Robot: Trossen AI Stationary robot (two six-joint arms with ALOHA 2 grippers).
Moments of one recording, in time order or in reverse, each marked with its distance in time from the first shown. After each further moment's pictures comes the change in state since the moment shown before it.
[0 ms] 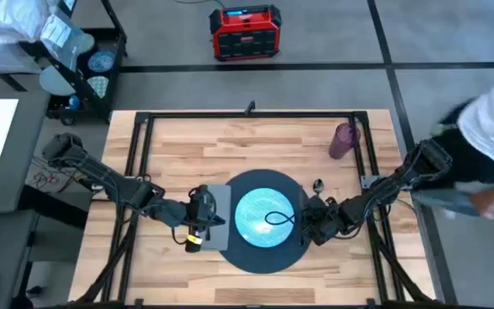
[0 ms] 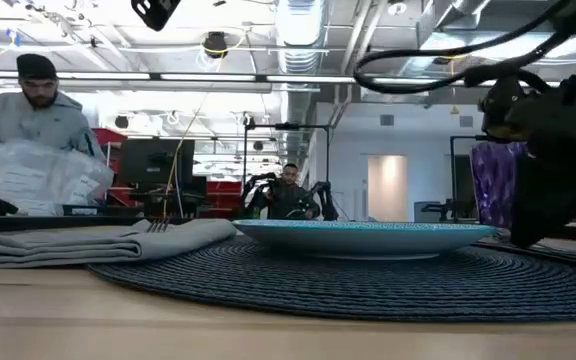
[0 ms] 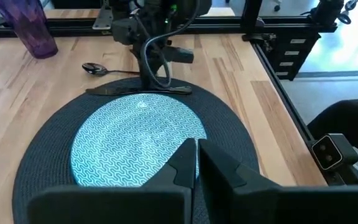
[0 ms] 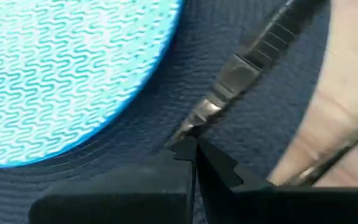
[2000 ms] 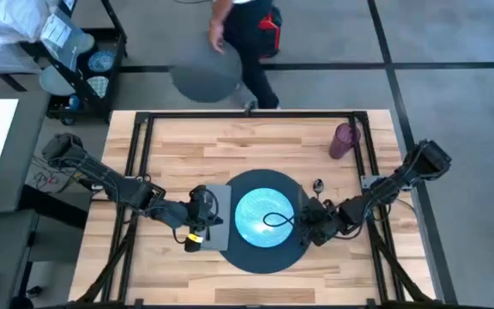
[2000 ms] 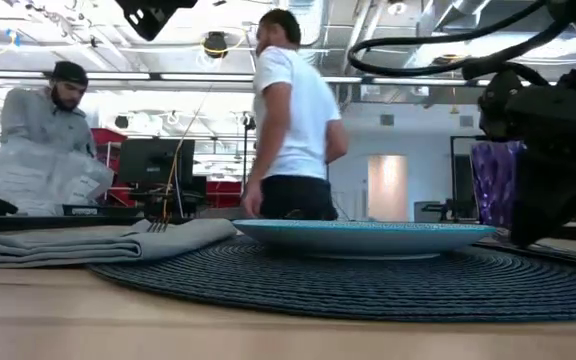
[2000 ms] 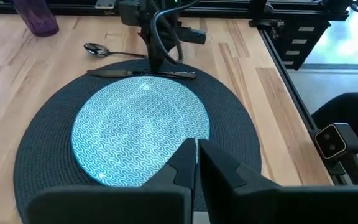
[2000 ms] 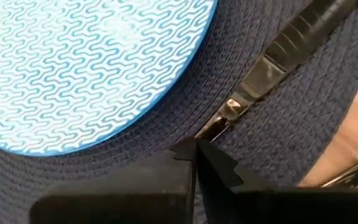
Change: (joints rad) left arm 0.000 0.000 0.000 -0.059 0.000 -0.055; right arm -0.013 0.001 0.000 0.056 -0.010 -0.030
